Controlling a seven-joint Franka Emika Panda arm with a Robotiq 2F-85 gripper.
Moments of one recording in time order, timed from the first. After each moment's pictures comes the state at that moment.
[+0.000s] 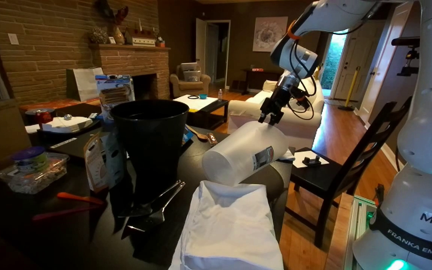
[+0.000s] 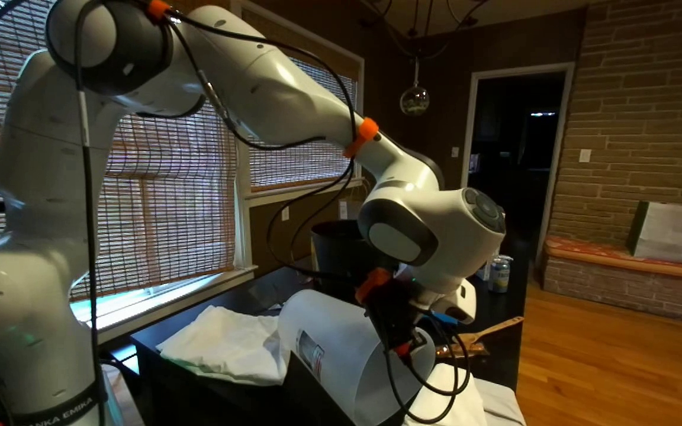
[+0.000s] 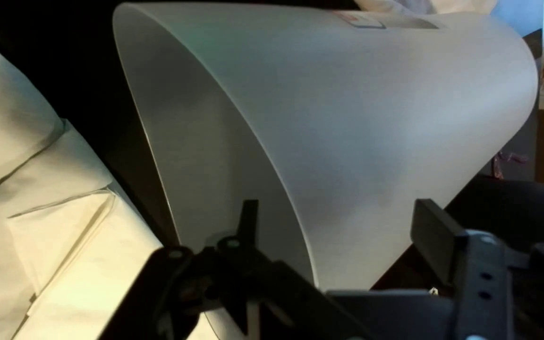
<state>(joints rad) -0.48 0.32 -0.33 -1.98 0.64 1.87 -0.85</state>
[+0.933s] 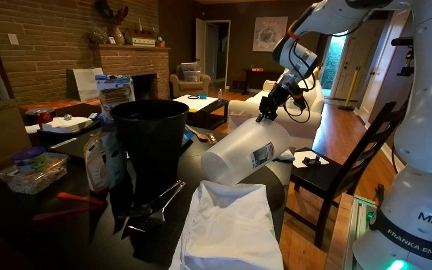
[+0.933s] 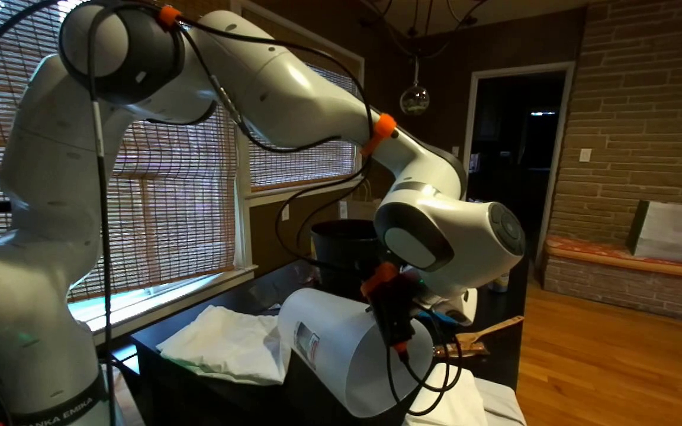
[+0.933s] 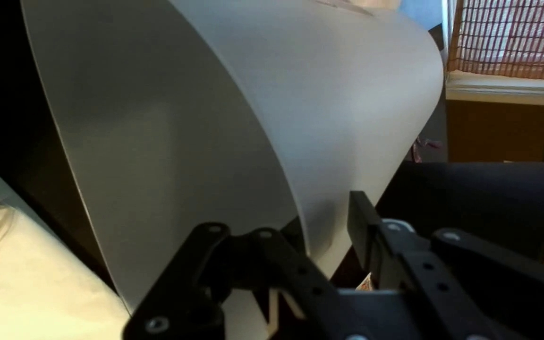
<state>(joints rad) -0.53 0.38 -0.30 -1.89 0.75 1.67 -0.85</state>
